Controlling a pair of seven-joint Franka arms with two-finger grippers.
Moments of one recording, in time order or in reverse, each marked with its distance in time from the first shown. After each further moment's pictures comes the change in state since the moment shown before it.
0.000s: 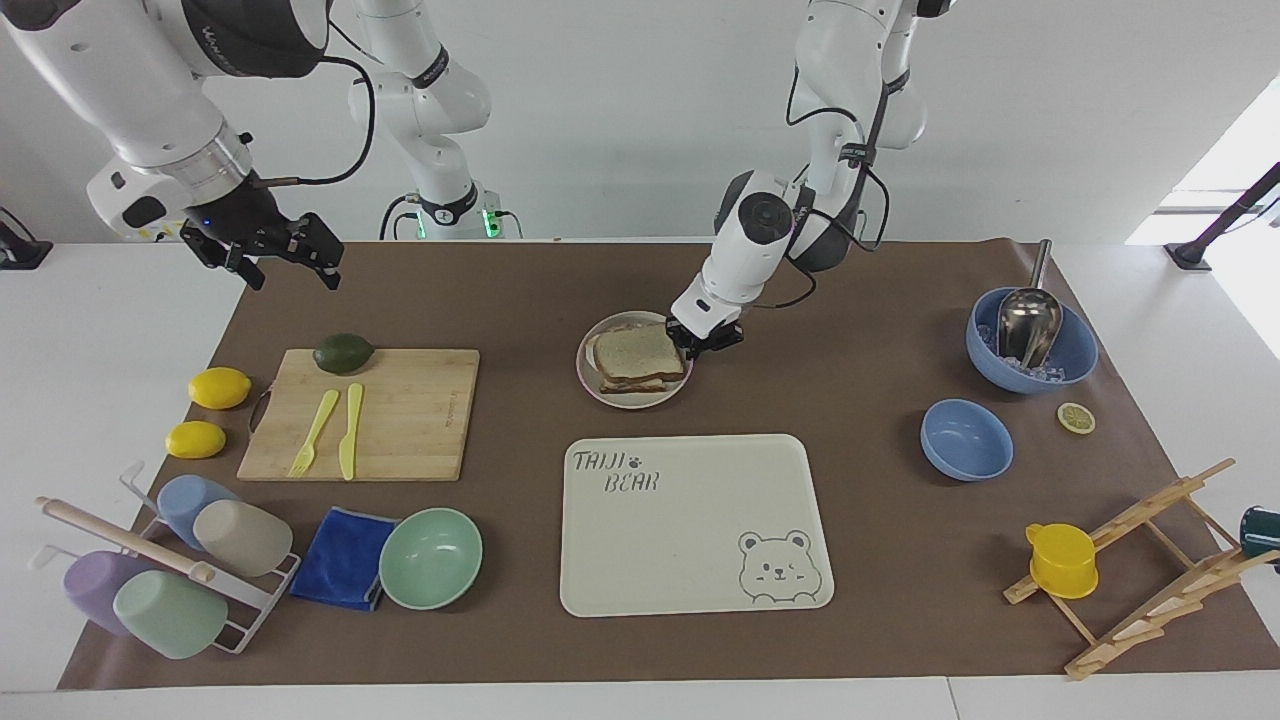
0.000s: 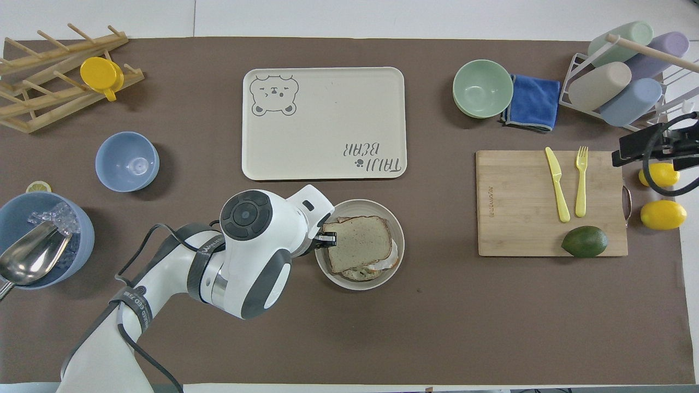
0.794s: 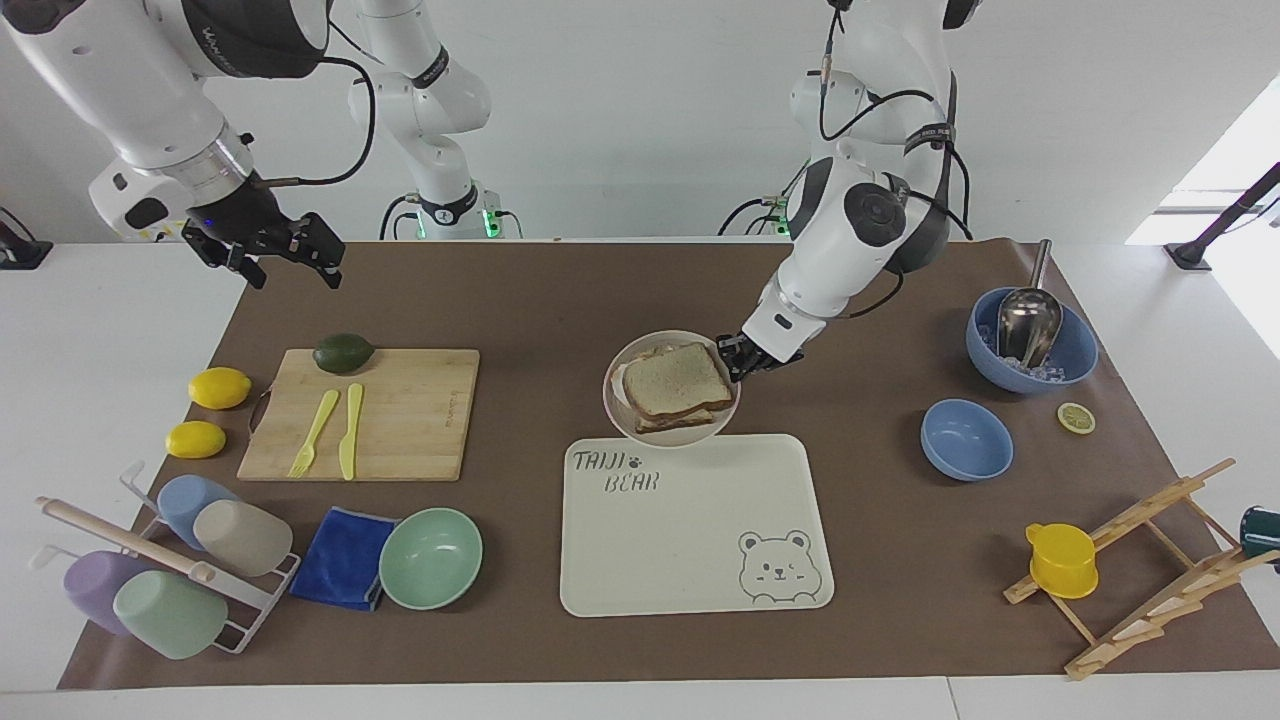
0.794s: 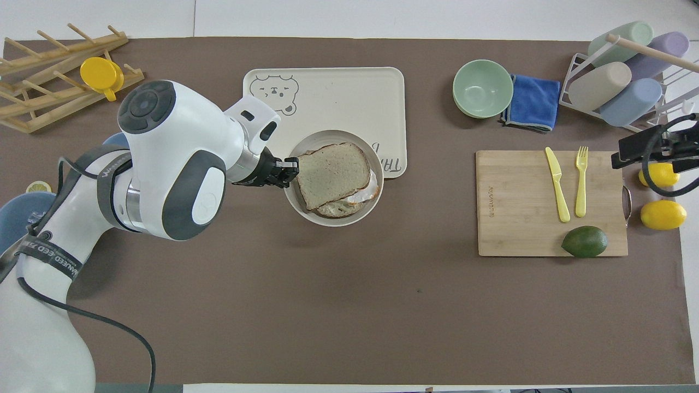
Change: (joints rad) left arm 0.185 0.104 0.006 0.367 -0.039 -0.243 0.026; right arm 0.000 0.001 0.000 0.000 0.000 -0.011 0.000
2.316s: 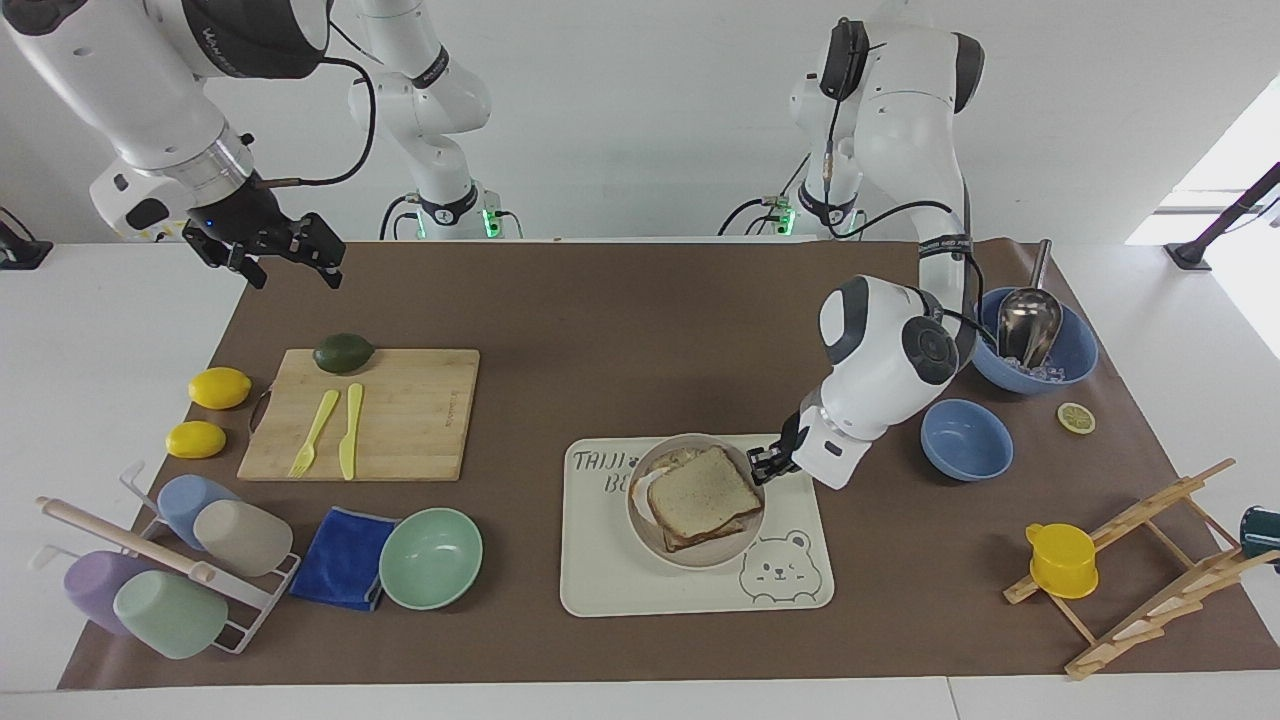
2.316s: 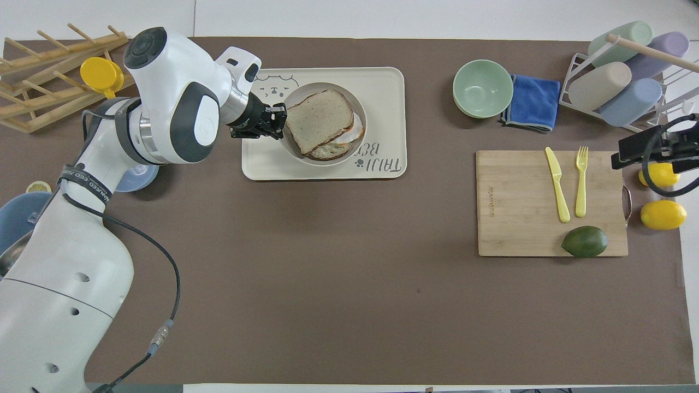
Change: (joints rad) left arm 0.093 0.340 0.007 0.318 -0.061 0.073 0.001; right arm 0.000 0.000 0.000 -0.001 0.000 -0.002 0.000
